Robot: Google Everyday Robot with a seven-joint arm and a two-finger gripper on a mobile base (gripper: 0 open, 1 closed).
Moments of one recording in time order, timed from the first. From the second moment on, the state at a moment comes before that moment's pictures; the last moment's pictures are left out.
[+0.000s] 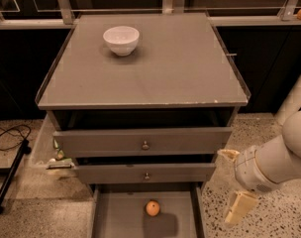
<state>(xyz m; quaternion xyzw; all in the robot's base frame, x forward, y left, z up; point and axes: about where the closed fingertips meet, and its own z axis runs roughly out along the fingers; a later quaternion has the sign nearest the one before) 0.379 -0.198 0.705 -0.61 0.76 0.12 0.19</state>
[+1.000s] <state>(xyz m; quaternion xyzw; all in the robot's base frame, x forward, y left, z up) 0.387 -0.177 0.567 -0.59 0.76 0.19 0.18</state>
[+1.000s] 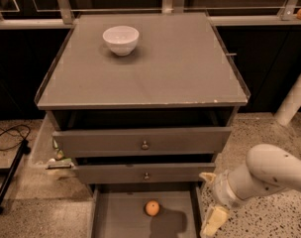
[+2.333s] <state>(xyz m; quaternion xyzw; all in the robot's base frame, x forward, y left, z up) 0.400 -0.164 0.432 -0.57 0.76 0.23 0.21</state>
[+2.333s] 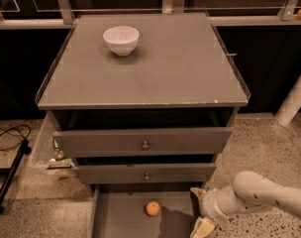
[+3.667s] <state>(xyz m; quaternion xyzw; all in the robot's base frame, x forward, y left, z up) 0.465 -0.177 0.361 -0.57 0.73 0.20 0.32</state>
